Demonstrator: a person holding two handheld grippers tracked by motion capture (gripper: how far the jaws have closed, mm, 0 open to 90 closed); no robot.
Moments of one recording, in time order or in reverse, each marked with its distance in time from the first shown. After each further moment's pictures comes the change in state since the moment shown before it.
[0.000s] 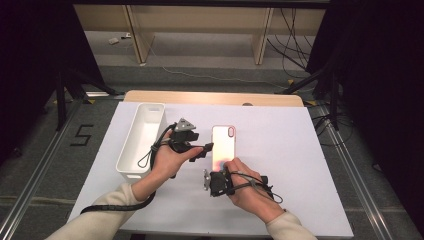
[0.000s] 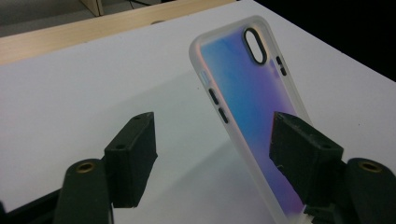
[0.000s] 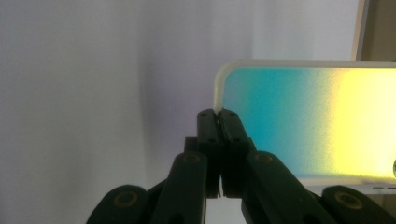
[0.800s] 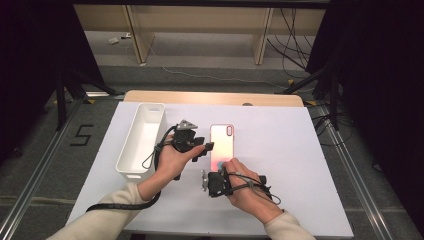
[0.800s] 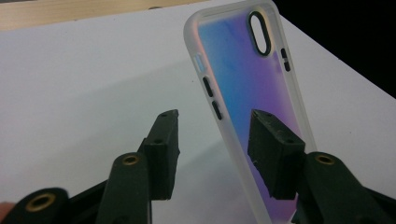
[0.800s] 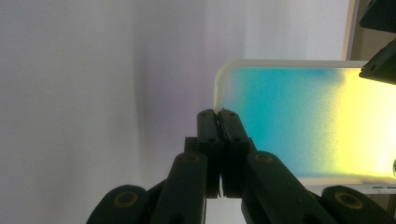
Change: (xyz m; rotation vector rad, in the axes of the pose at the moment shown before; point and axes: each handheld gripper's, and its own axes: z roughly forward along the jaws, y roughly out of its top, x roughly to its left) left arm 0.000 -0.001 0.008 0.021 -0.021 -0.089; right arm 0.005 0.005 -0.001 0.025 -0.008 0.033
